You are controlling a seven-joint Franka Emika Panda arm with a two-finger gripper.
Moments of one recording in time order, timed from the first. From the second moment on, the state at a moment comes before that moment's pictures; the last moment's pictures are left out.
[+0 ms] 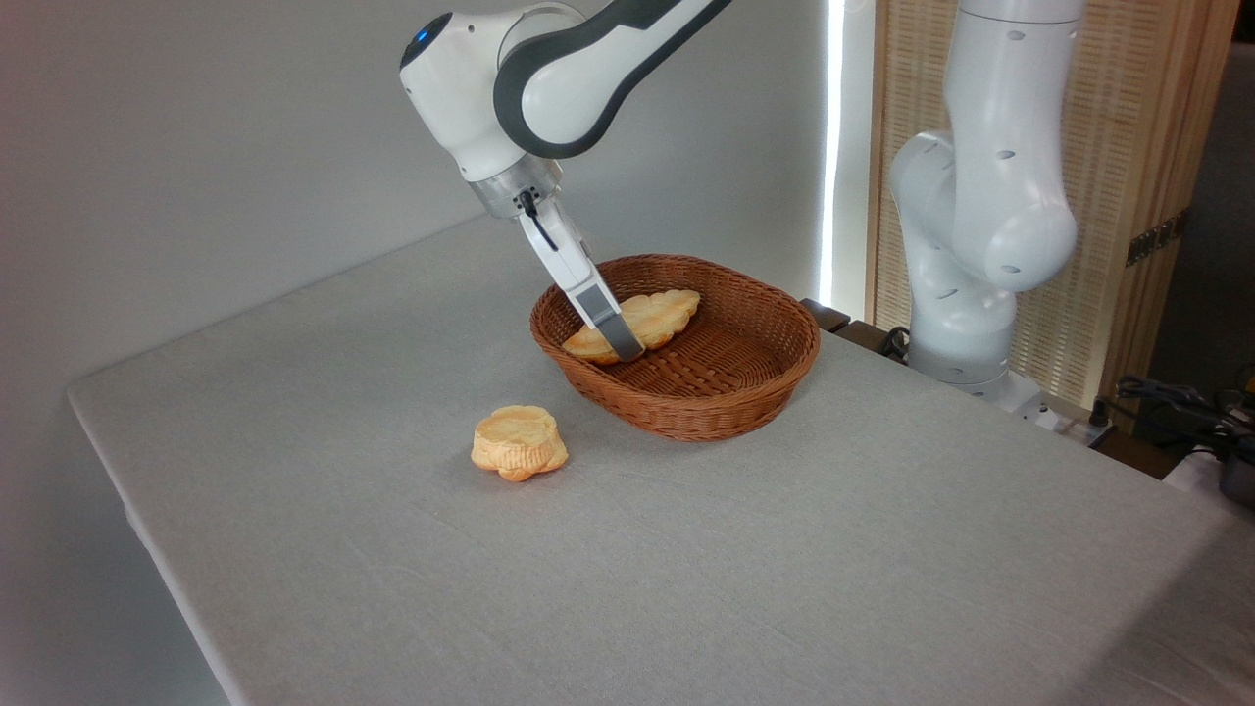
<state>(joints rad) -0.49 -0.12 -0.12 -2.21 -0.09 1.72 0.65</state>
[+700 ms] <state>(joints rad) -0.48 -0.14 -0.10 -2.02 -0.09 1.56 0.65</state>
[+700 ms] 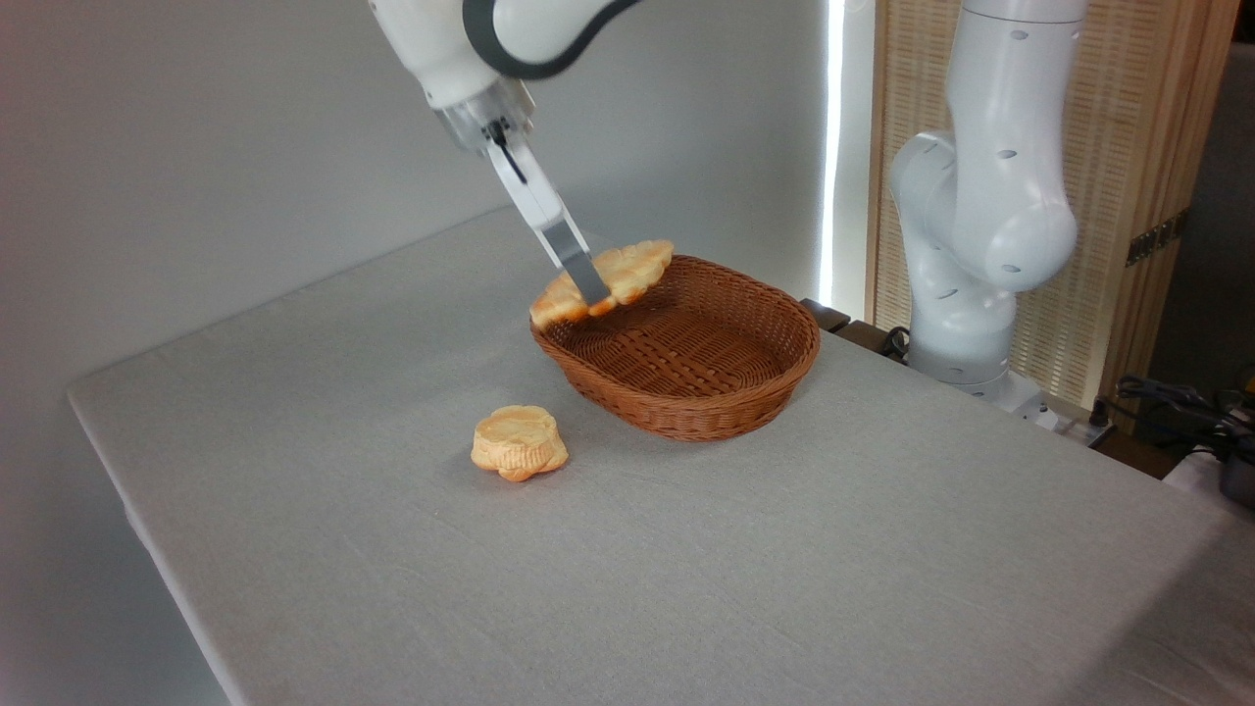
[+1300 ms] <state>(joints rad) -0.46 -0.09 0.05 -1.92 -0.09 1.84 0.65</state>
